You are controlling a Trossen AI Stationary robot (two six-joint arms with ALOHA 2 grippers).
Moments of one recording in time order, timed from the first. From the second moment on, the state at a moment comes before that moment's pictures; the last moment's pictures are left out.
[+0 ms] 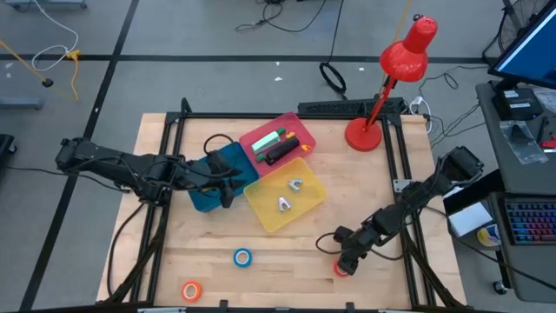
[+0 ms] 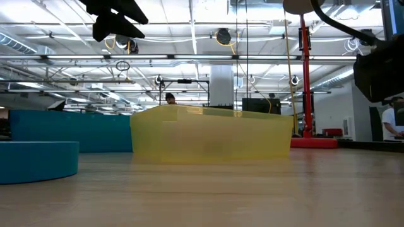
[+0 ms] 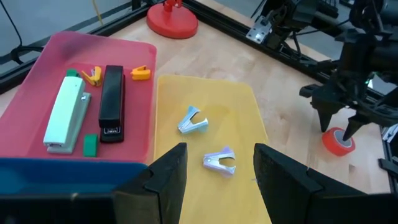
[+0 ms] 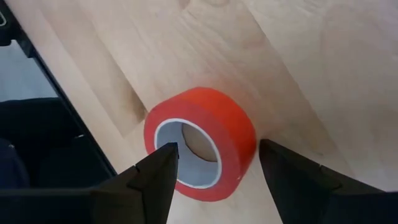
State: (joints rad) left arm -0.17 1.05 0.87 -0.37 -0.39 -0.55; right arm 0.63 1.53 0.64 -0.13 -0.21 1.36
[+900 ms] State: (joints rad) left arm -0.17 1.05 0.87 -0.36 -0.37 -0.56; right arm 0.60 1.41 0.63 -0.26 -0.09 1.31
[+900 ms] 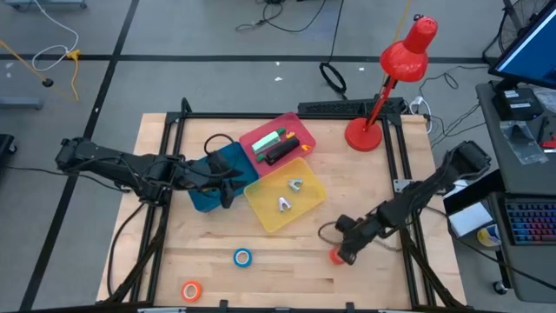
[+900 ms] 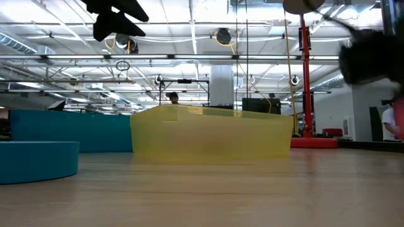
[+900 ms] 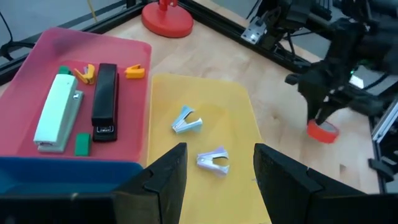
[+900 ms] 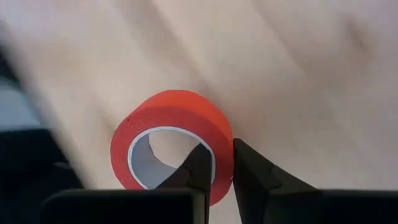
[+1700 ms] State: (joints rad) left arm -0.19 1.25 0.87 0.30 -0.23 -0.61; right arm 0.16 1.19 0.63 0.57 -0.04 0.86
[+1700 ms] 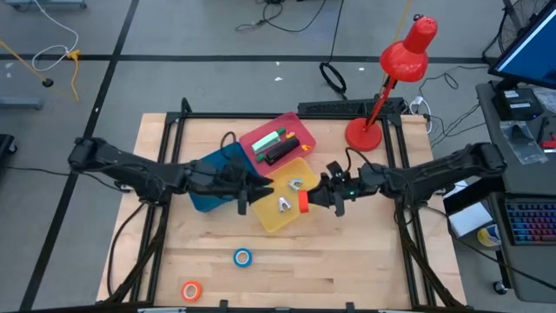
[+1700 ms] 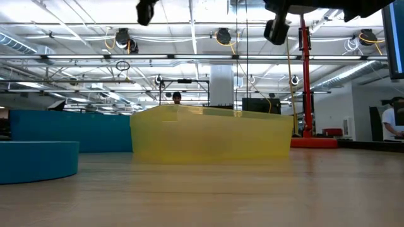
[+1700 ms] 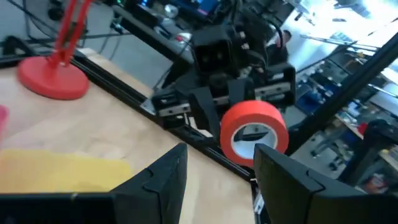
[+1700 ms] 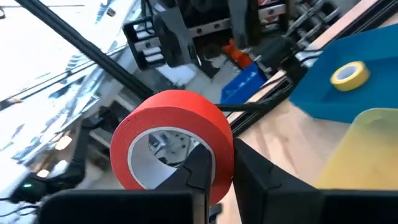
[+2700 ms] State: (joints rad) left arm -0.17 1.56 0.95 0.66 -0.17 -0.70; right arm 0.03 1.20 0.63 0.52 -0.06 0.78
